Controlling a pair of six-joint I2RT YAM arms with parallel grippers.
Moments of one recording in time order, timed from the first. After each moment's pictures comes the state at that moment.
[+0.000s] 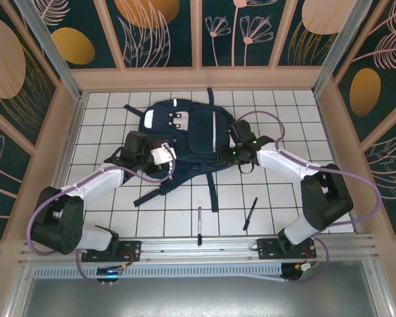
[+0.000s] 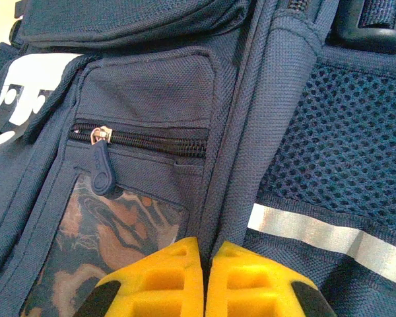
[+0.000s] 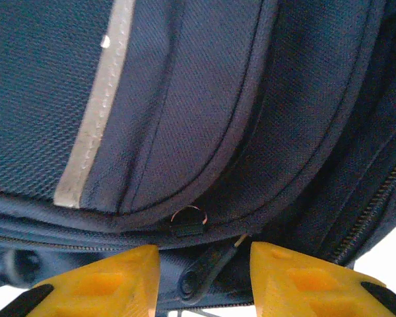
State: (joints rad) left arm -0.38 1.38 0.74 -0.13 0.27 0.86; right arm 0.56 1.58 1.04 -0.51 -0.09 0.46
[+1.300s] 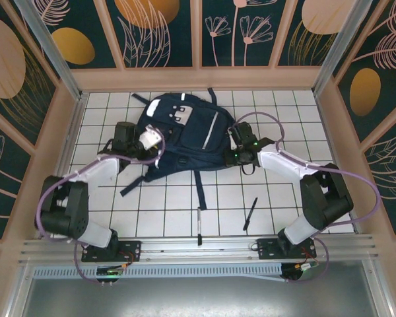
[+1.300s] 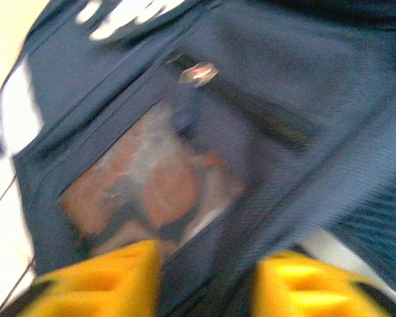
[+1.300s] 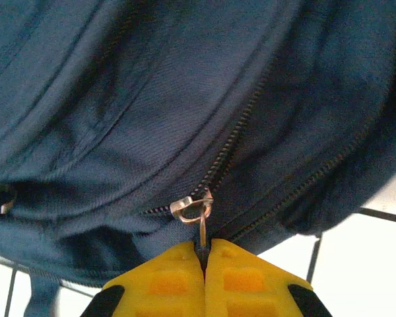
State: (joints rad) left arm -0.21 1.54 0.85 -0.02 0.16 0.64; right arm 0.55 1.56 1.00 -0.48 -0.06 0.32
